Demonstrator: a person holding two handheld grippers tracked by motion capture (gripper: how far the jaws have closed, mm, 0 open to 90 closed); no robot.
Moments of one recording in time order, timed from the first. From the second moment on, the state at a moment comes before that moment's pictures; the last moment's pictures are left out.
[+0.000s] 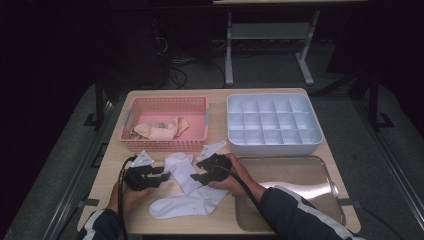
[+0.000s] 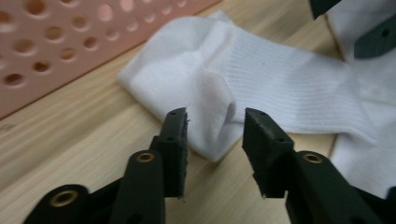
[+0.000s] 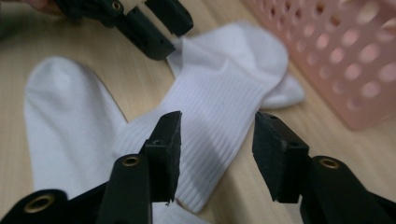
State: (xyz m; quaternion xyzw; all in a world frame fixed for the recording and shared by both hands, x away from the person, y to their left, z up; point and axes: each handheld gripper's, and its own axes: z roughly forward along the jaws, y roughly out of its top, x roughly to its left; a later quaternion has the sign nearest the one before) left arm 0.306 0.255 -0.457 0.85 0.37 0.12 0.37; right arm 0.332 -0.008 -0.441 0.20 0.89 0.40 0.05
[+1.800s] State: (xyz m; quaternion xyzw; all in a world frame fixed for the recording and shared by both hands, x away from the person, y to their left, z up) left arm 0.325 0.232 -0.430 0.85 0.33 0.10 0.39; right arm 0.242 0.019 -0.437 -0.10 0.93 0.36 0.01
